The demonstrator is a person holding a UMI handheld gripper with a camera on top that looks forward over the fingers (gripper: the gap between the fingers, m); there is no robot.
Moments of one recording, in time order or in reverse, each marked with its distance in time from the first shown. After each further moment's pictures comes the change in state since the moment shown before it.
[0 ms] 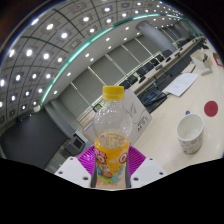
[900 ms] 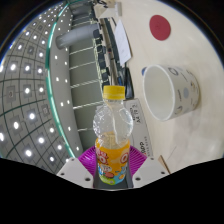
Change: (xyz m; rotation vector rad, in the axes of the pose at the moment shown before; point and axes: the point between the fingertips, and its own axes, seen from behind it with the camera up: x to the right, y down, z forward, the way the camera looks) arm 0.057 -0.064 0.009 0.040 -0.169 1.032
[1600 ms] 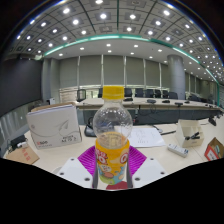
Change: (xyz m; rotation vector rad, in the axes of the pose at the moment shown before) arm -0.040 -0.256 -0.049 -0.001 0.383 -1.699
